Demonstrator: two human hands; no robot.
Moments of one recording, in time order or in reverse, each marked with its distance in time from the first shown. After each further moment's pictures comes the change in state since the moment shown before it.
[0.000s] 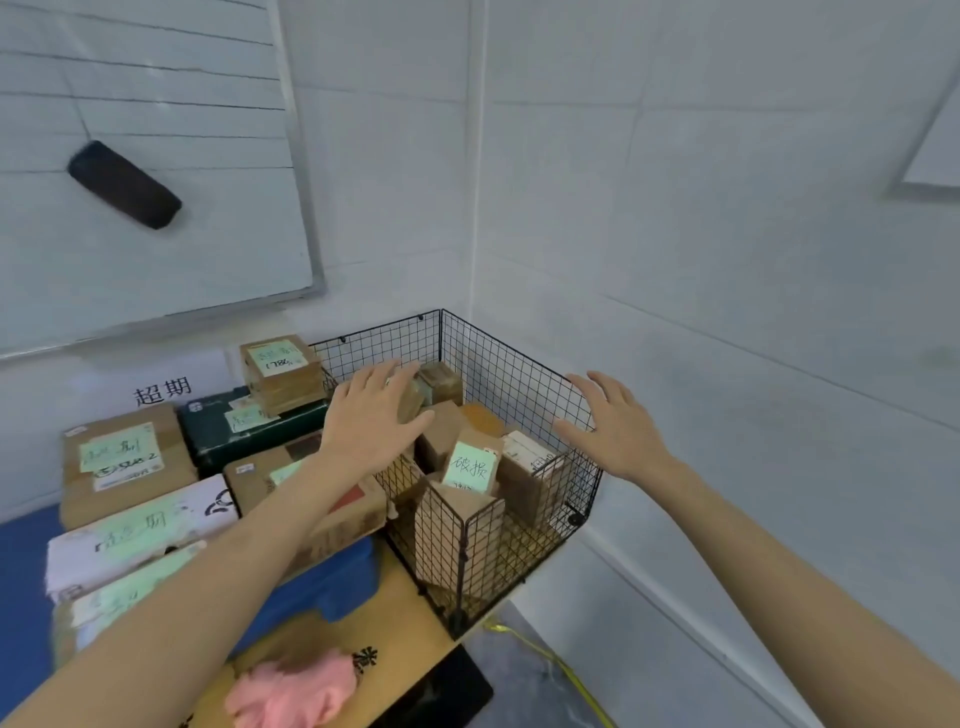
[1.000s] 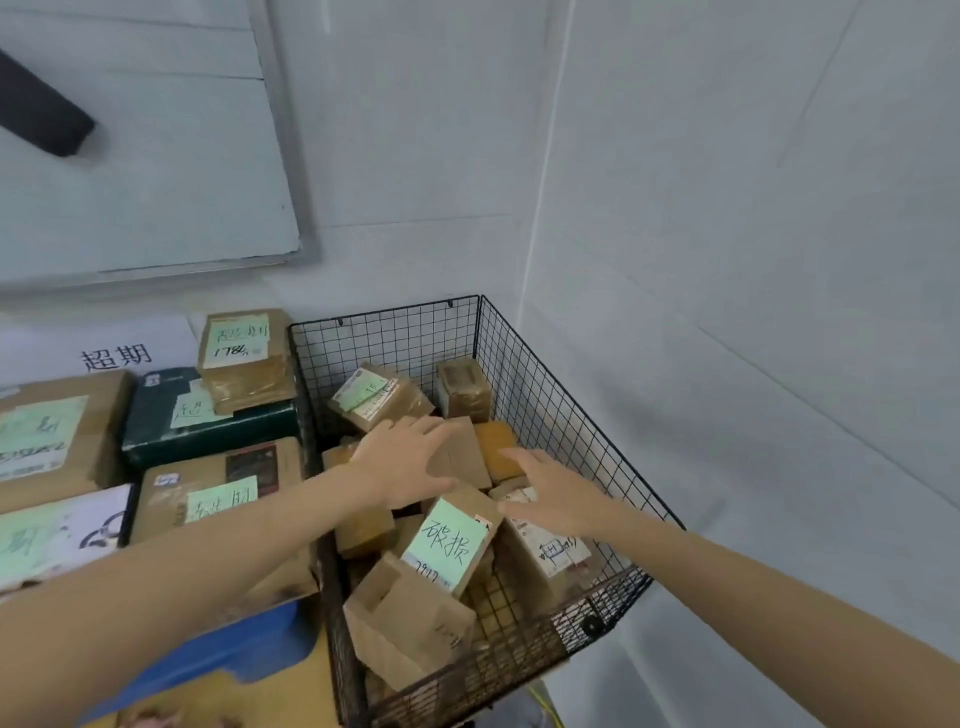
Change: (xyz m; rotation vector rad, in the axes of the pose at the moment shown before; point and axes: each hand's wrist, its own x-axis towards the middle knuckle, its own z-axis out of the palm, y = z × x) left_hand 0.150 0.015 0.141 0.094 -0.437 -0.017; right_hand 0.195 0.038 0.122 0.169 -0.657 -0.338
